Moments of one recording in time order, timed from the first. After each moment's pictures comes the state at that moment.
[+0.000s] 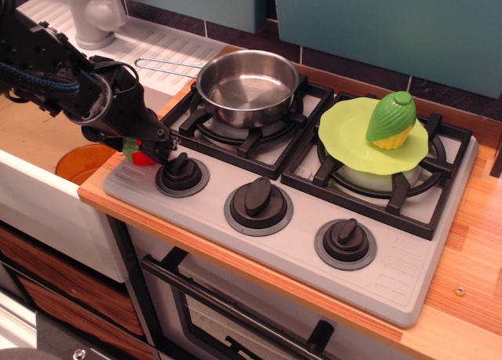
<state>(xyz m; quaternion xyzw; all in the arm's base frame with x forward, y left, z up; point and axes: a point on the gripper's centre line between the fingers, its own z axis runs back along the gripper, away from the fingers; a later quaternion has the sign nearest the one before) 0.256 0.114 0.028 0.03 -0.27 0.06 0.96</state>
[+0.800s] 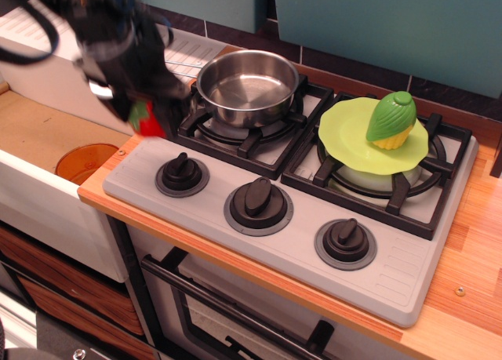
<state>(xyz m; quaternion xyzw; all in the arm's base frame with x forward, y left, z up) 0.258 0.098 0.092 0.05 -0.19 0.06 0.98</state>
